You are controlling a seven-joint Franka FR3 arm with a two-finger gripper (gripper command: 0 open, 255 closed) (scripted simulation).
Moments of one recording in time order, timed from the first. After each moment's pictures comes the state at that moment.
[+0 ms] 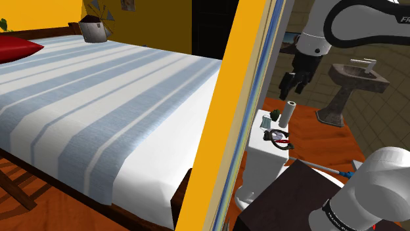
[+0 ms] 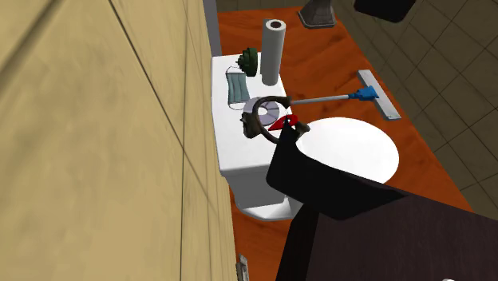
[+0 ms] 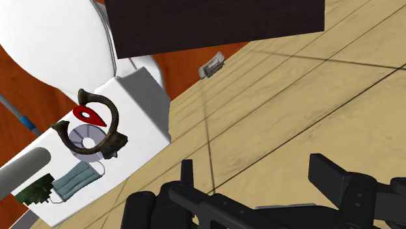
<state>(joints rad) -0.01 -0.76 -0.02 -2.36 -0.07 1.67 0.10</state>
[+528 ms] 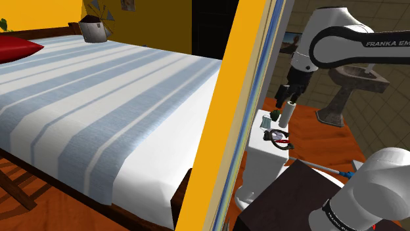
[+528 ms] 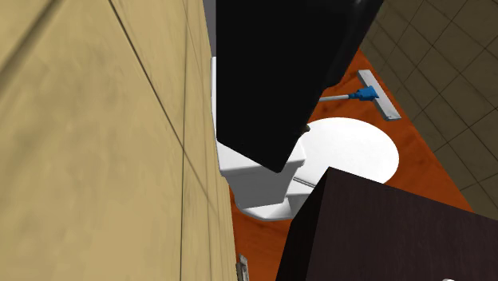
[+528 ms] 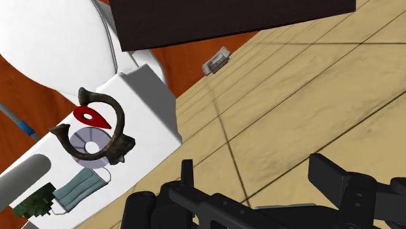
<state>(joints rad) -0.05 -0.71 -0.09 -2.49 -0.10 1.86 0.05</state>
